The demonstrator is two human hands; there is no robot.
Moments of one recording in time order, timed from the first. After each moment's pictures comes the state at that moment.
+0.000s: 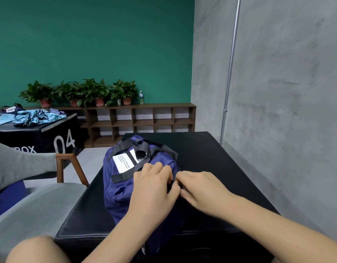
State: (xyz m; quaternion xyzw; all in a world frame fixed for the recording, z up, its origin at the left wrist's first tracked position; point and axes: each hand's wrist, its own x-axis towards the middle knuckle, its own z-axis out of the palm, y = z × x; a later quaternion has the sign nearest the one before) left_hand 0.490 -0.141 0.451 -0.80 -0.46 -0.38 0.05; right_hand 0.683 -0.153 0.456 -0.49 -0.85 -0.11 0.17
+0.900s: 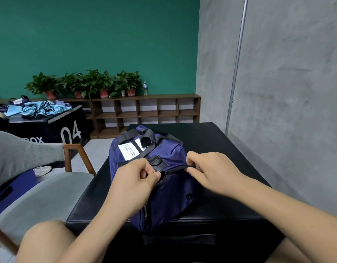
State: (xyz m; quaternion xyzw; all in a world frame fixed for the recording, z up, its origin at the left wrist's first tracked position) left_hand 0.431 -0.153 0.464 -0.71 -0.52 -0.42 -0.22; right_hand 0.694 -0.149 0.469 -0.53 -0.81 -0.10 0.20
